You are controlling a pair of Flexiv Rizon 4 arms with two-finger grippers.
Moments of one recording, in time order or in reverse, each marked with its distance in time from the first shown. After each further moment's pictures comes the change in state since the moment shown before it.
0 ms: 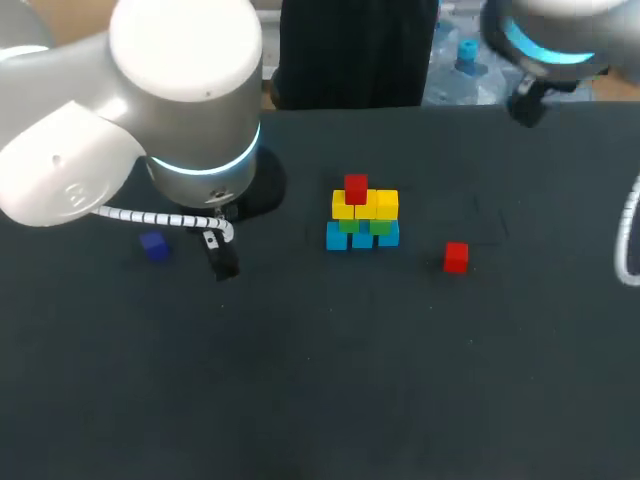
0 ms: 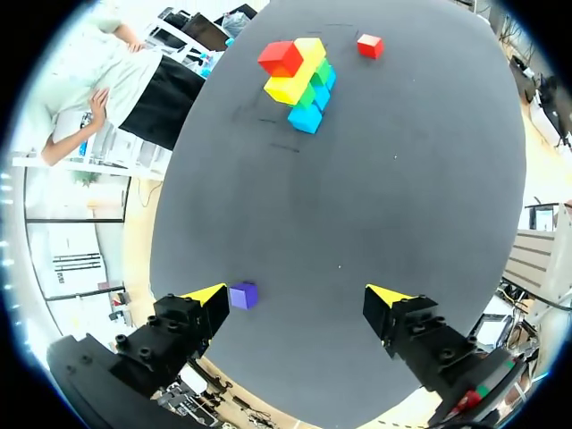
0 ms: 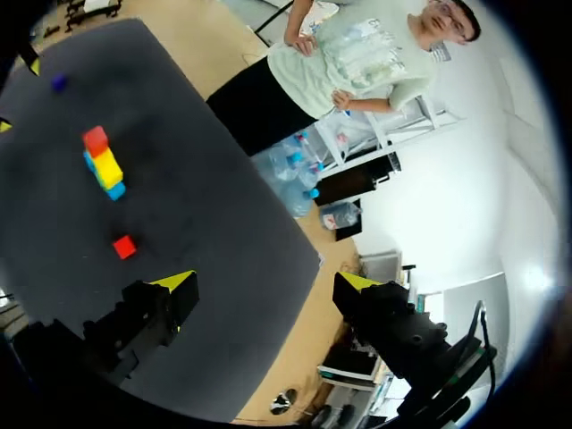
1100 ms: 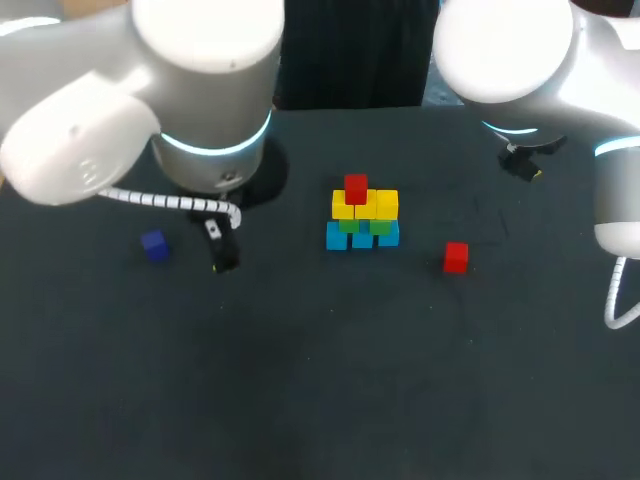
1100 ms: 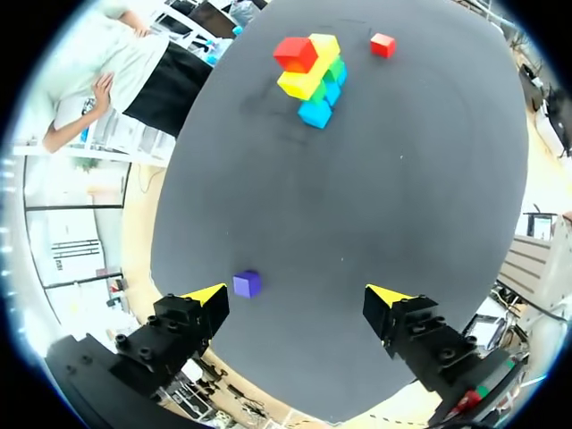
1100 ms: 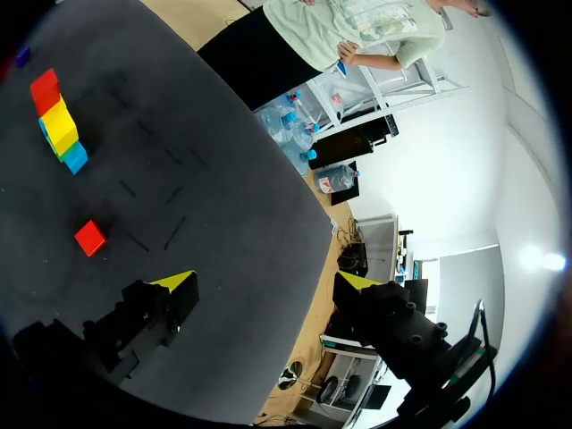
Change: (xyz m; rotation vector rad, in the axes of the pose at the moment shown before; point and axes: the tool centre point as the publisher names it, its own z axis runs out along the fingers) left arm 0.003 0.005 -0.009 -0.001 0.051 -0.031; right arm 0.033 0.038 0.096 0.091 0.178 0.049
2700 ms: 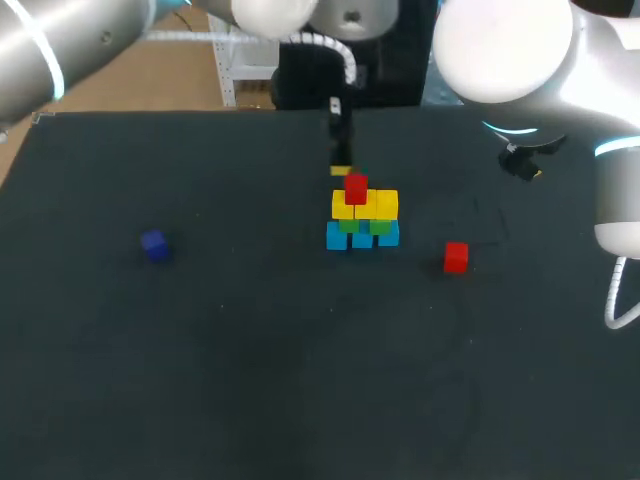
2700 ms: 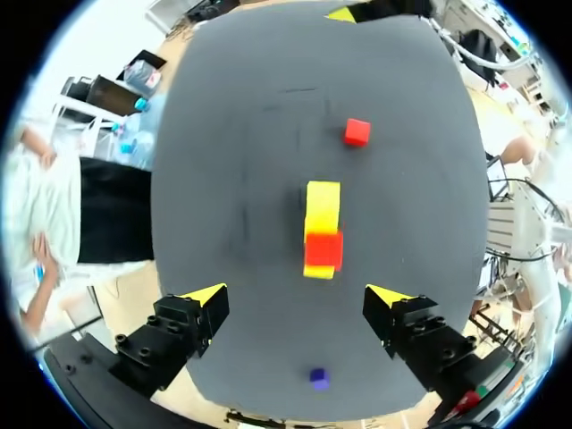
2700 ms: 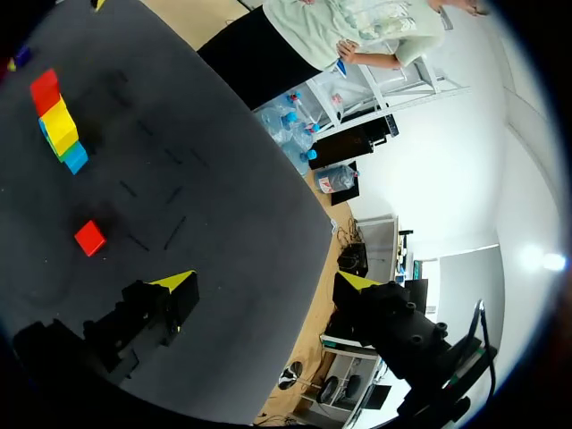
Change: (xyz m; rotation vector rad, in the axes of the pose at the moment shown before) left arm -0.196 0.065 -0.020 0.255 -0.096 0.428; right arm 0.000 0.000 0.000 0.000 0.000 0.000
